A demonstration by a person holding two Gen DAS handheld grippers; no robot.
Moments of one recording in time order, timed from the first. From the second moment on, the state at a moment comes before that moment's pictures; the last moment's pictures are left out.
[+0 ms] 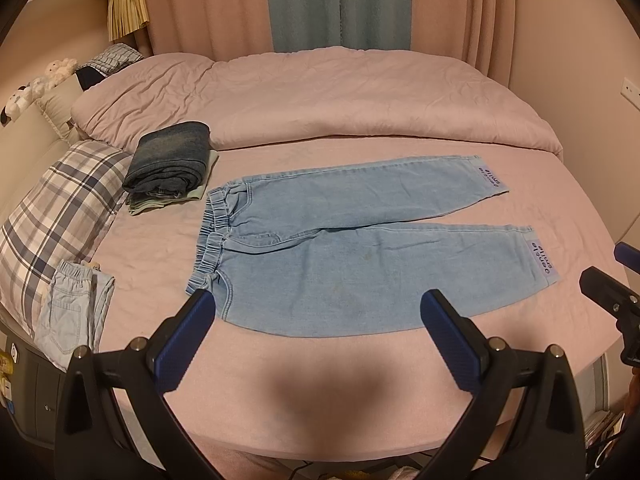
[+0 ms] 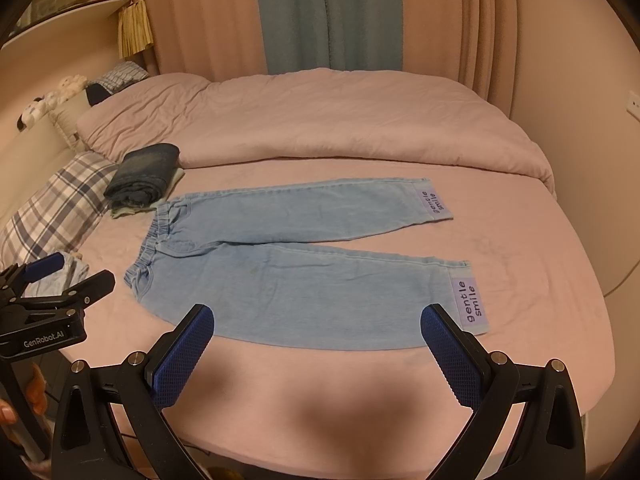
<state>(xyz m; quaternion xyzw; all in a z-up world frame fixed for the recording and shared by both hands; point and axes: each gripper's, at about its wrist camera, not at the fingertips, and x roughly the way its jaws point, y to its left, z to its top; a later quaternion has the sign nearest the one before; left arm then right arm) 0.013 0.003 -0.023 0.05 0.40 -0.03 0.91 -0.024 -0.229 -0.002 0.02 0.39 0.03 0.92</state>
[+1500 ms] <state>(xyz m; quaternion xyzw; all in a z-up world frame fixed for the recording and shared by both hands) 0.103 0.172 -0.239 -0.35 0.45 0.01 0.82 0.018 -0.061 -0.237 -0.40 0.26 0.17 0.86</state>
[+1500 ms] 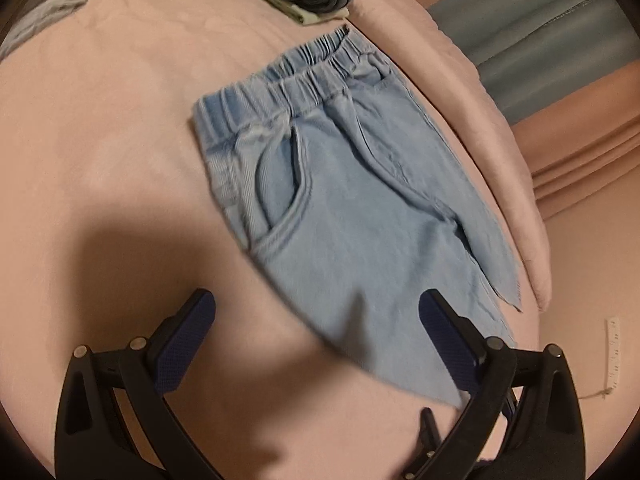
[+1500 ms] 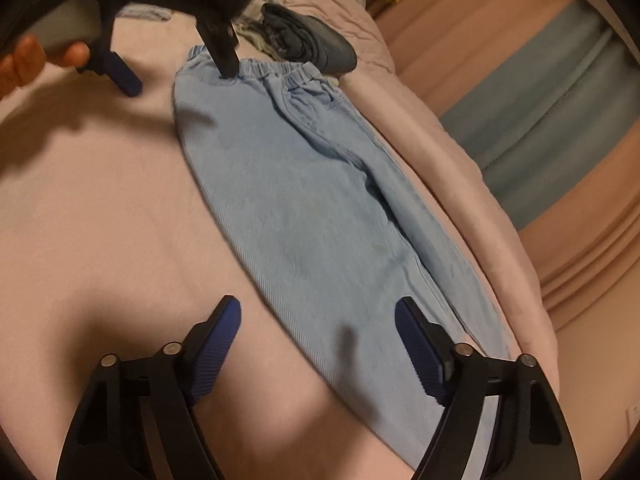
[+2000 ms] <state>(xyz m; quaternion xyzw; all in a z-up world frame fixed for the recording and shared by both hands) 0.101 0.213 -0.246 -0.37 0.44 0.02 0.82 0.017 -0.050 -0.240 -0.37 0.30 0.23 0.85</state>
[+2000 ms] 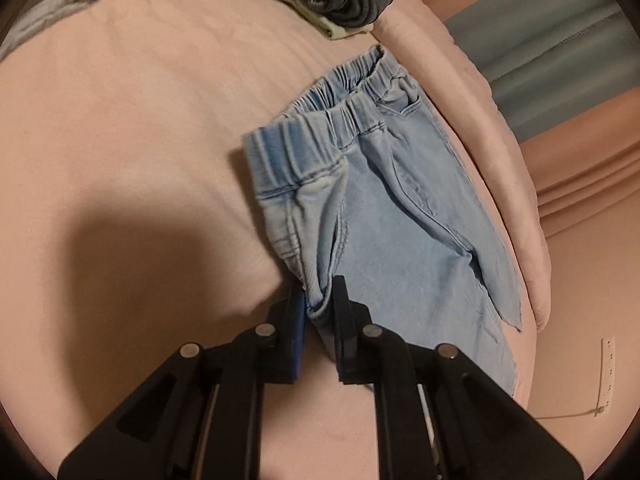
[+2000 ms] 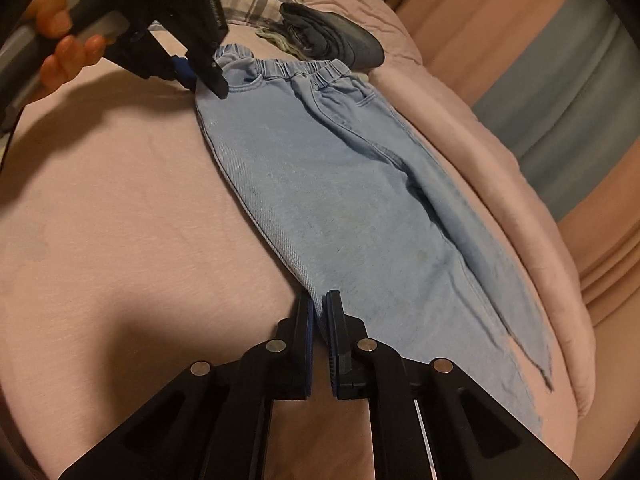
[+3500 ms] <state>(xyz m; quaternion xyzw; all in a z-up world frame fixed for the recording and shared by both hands) 0.132 0.099 -0.254 0.07 0.49 -0.05 0.87 0.054 -0.155 -0.233 -0.04 0.45 0.19 0.87</state>
